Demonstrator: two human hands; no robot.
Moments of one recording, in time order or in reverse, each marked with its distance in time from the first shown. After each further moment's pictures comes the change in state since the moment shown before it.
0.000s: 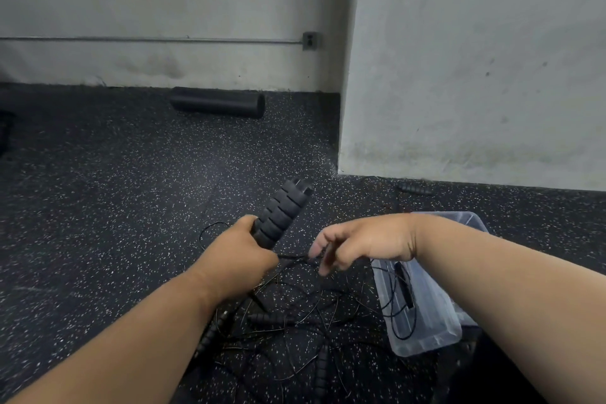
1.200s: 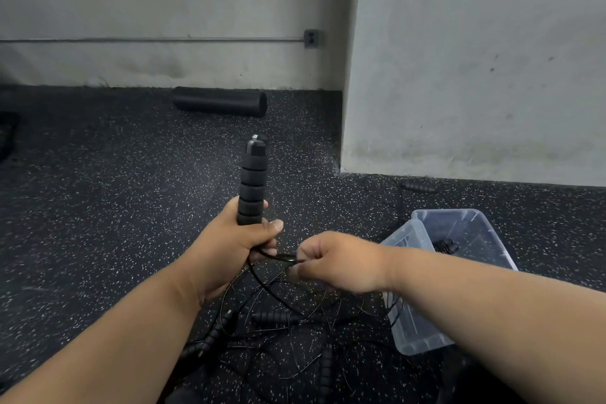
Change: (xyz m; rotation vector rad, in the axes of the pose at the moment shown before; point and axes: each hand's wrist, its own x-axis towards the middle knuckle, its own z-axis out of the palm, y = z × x) left_hand -0.001 0.002 -0.011 -0.629 -0.071 0.086; right_hand 0.011 -0.019 0.055 -0.113 0.265 -0.148
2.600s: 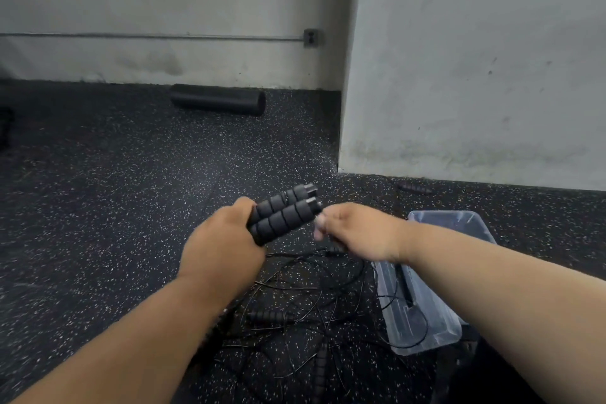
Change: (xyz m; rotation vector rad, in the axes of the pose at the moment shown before) left_hand 0.001 -0.013 0.004 1.027 0.347 0.300; right_hand 0.001 0.017 -0.045 -0.054 0.126 0.042
